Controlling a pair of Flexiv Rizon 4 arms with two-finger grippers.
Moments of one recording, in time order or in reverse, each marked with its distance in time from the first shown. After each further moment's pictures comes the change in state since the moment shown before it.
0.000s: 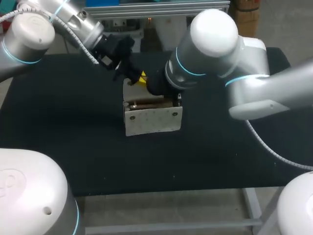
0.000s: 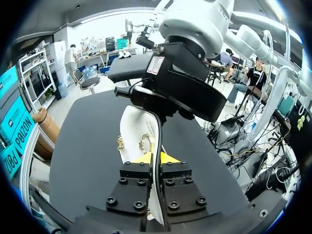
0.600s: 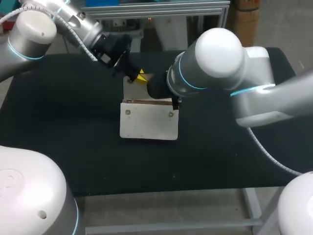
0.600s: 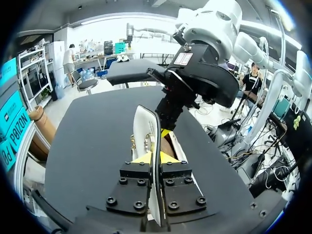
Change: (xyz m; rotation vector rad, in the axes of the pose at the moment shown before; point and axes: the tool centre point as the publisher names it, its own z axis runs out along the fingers) left arm -0.027 0.019 0.001 0.048 0.042 -0.011; right arm -0.001 0.001 -0.005 -0.006 -0.102 0.009
